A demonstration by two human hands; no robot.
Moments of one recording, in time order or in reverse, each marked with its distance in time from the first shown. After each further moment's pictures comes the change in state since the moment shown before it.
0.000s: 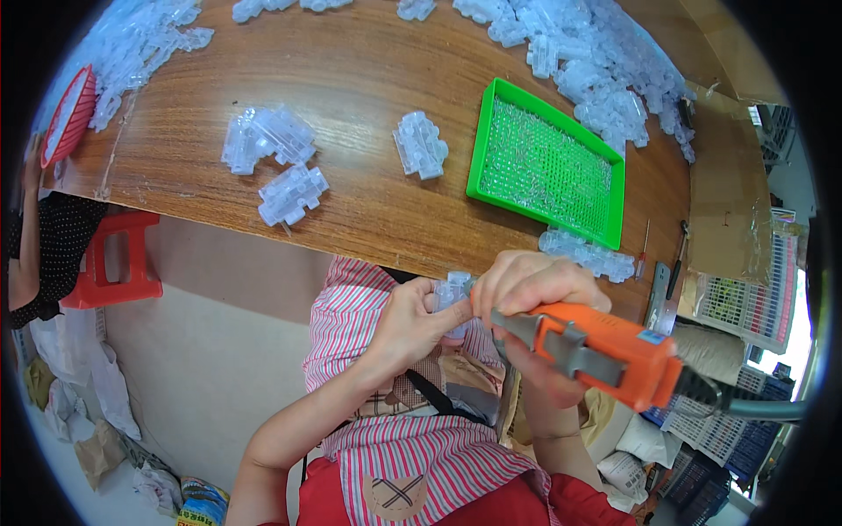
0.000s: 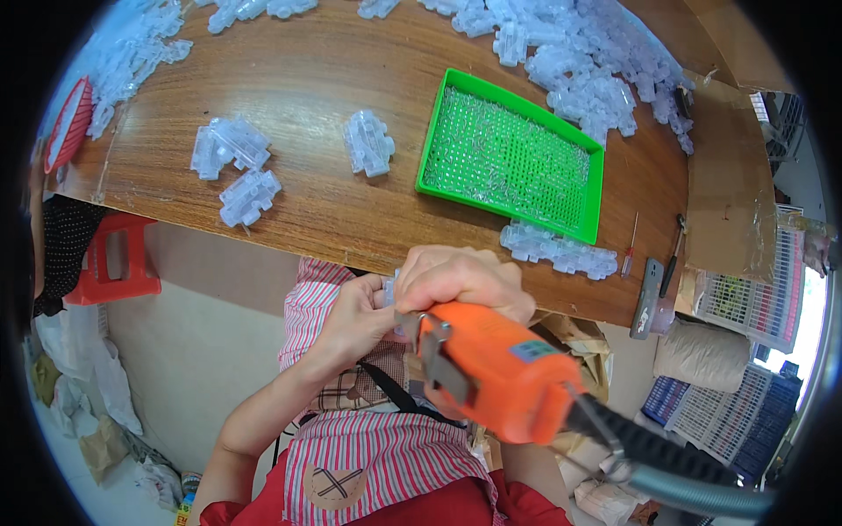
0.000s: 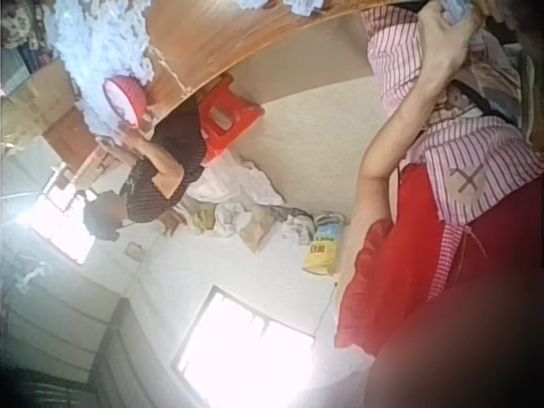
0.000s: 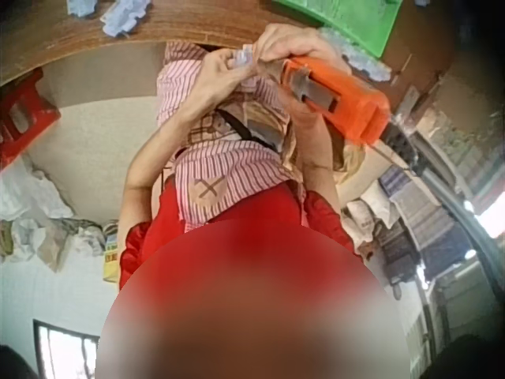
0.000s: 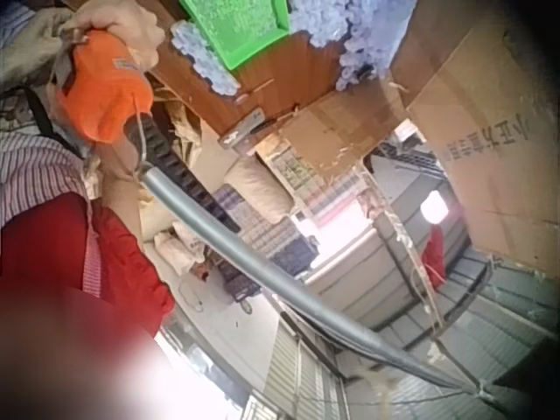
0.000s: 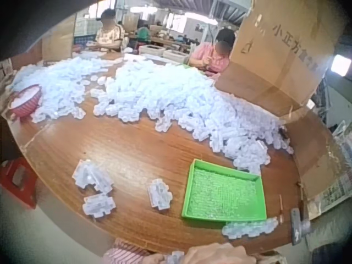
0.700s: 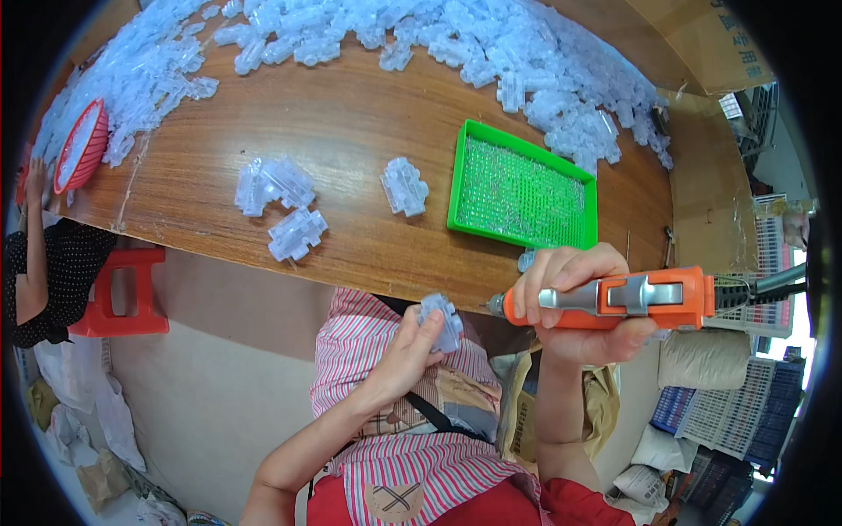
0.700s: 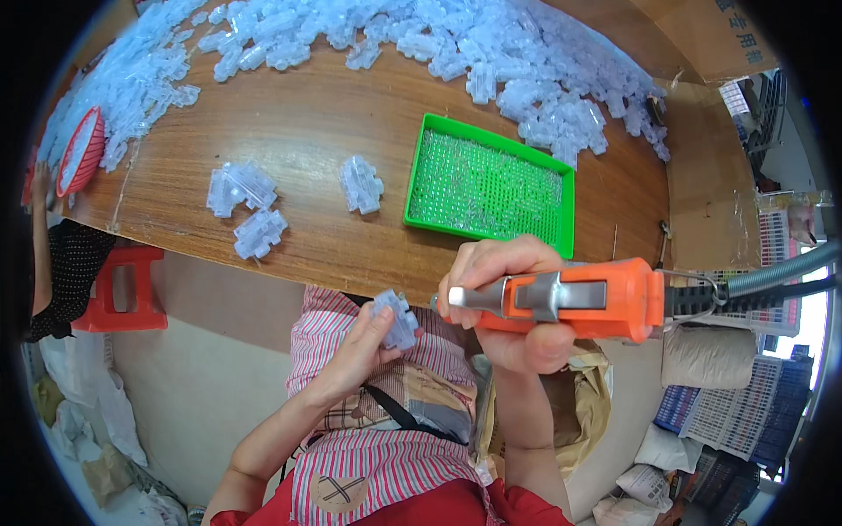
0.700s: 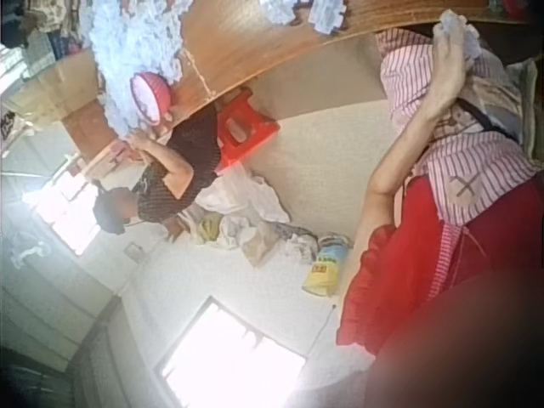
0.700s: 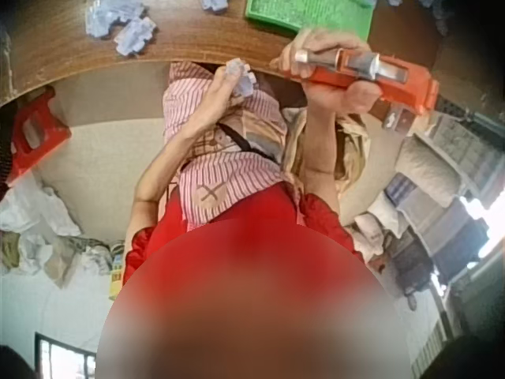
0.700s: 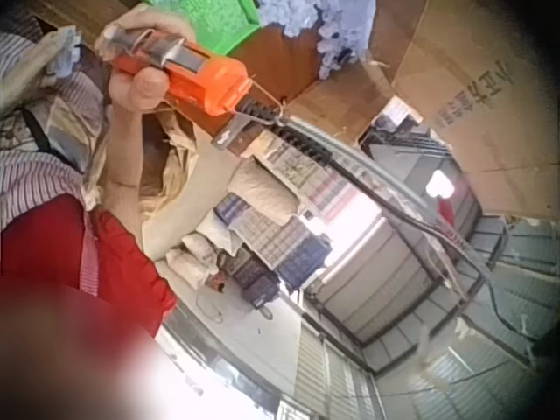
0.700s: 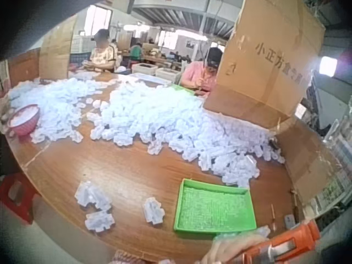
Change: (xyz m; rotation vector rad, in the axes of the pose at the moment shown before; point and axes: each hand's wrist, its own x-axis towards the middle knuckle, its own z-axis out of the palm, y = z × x) left_hand -0.008 -0.023 0.000 -0.108 -0.023 -0.014; right_hand 0.018 -0.031 -0.022 0.205 0.132 -0.075
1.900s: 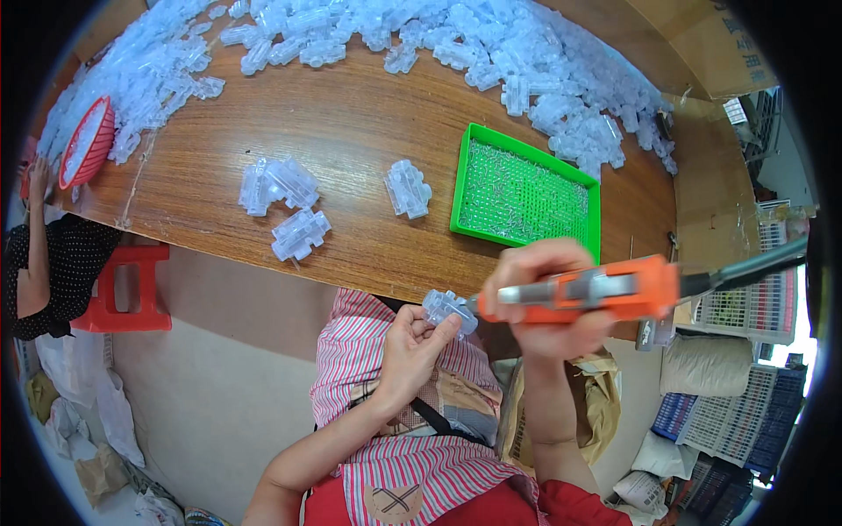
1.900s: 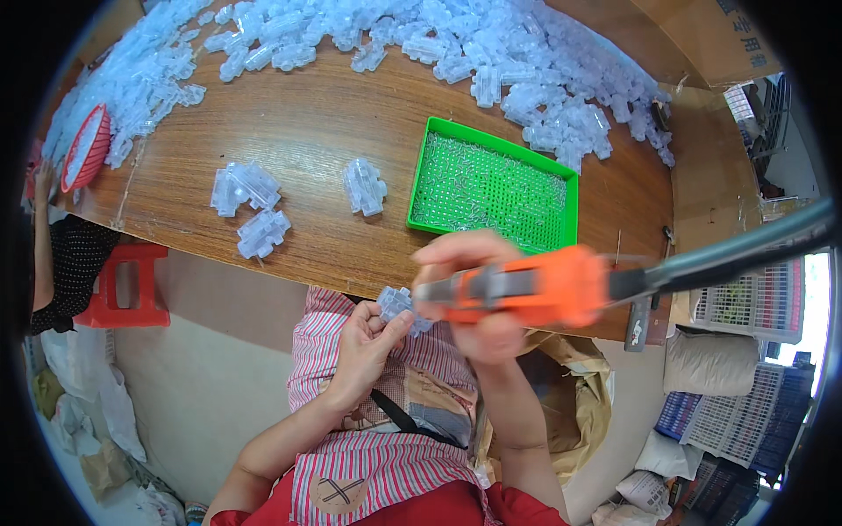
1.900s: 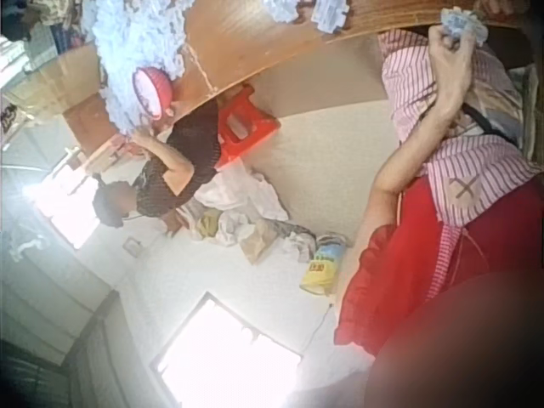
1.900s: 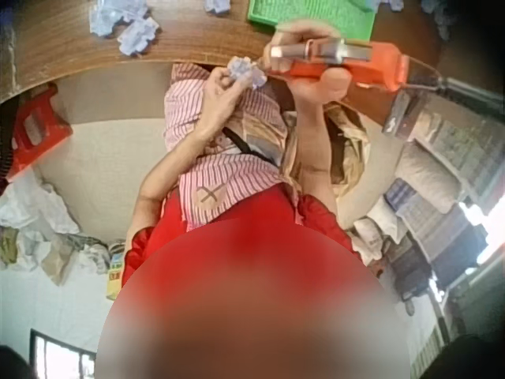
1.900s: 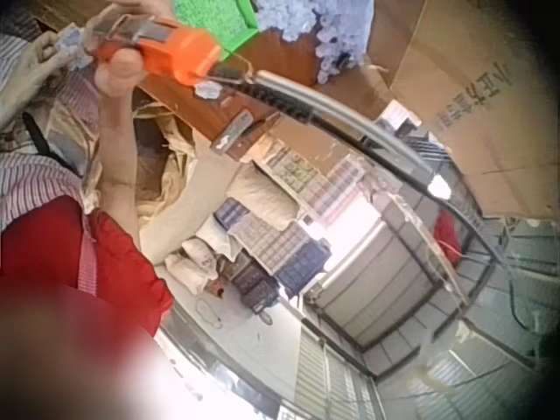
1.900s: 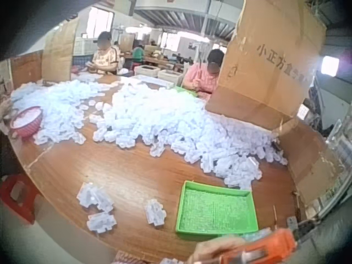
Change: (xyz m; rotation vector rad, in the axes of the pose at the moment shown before) left_hand 0.004 -0.005 0.017 -0.020 0.173 0.295; right_hand -0.007 0.019 0.001 -0.112 -0.018 0.079
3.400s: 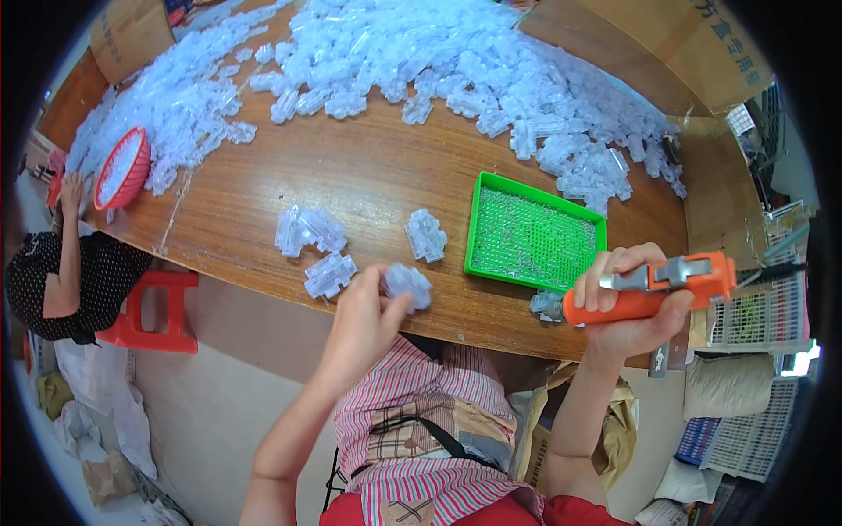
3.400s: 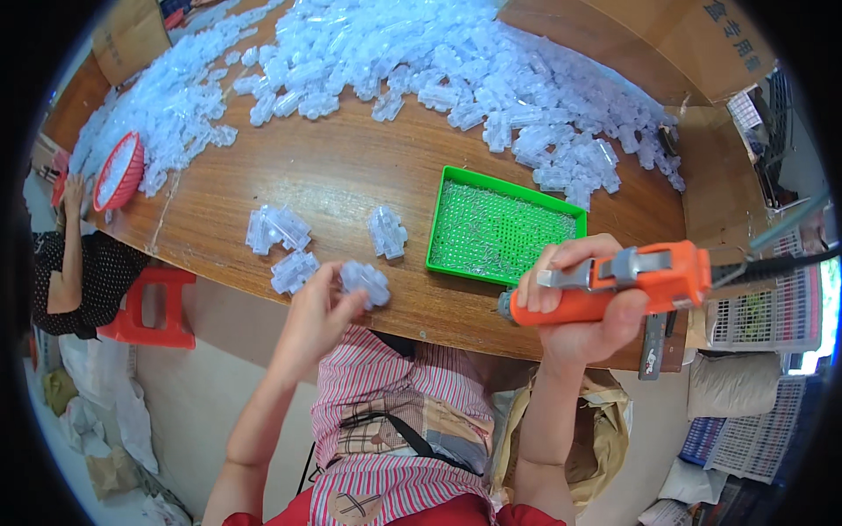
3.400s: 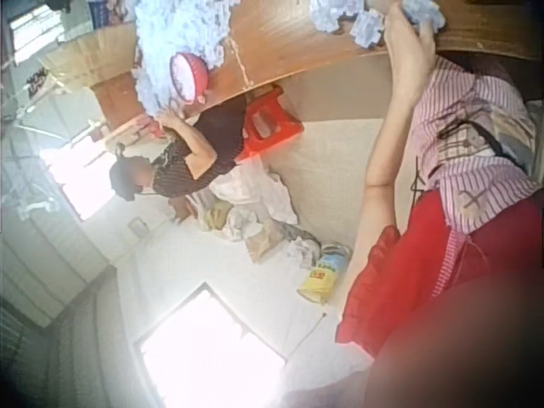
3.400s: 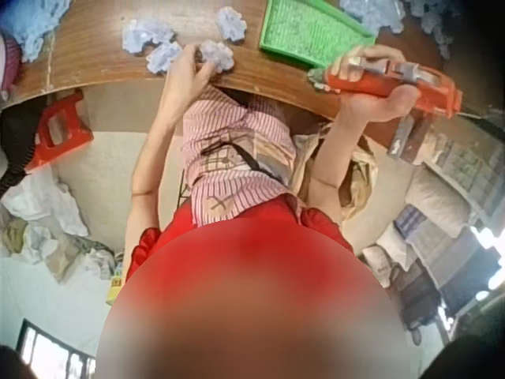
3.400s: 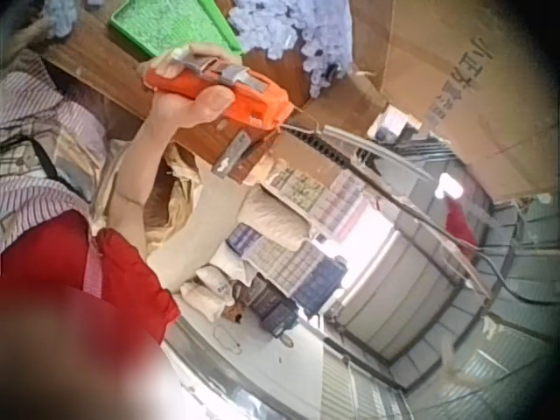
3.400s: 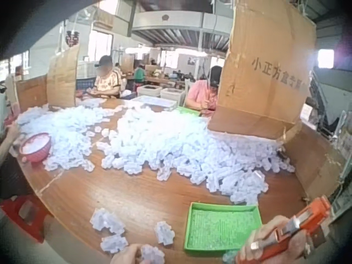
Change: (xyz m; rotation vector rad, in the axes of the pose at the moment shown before) left_hand 0.033 0.105 -0.037 0.833 0.090 0.379; right_hand 0.026 -0.050 -0.034 -0.026 0.238 -0.155
